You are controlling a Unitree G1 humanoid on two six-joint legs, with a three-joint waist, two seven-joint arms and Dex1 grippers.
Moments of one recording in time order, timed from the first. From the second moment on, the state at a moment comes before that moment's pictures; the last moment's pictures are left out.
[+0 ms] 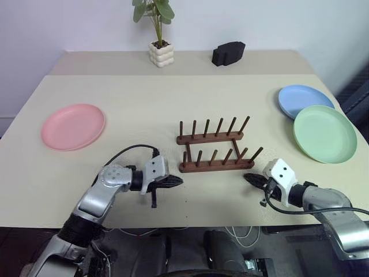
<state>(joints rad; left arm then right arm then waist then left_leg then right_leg) -0.28 0.49 -0.29 -0.05 -0.13 0.23 -1.02 0.08 -0.72 -0.04 -0.29 0.19 0.34 0.75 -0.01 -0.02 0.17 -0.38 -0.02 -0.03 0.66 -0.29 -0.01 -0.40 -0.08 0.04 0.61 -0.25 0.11</state>
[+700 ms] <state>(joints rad) -0.44 0.36 -0.25 0.24 -0.04 0.11 -0.76 -0.23 -0.60 0.07 0.06 -0.01 0.16 0.63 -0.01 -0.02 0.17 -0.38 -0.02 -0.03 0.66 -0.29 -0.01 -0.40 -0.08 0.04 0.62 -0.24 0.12</state>
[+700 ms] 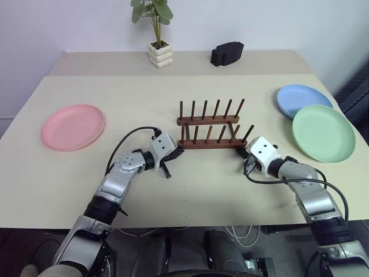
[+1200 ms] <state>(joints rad) -0.45 0.35 -0.25 0.25 -0.03 0.09 -0.76 -0.26 -0.58 0.07 0.11 -0.03 0.12 0.61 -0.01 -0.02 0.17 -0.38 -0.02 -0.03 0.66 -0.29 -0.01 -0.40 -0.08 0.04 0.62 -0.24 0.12</state>
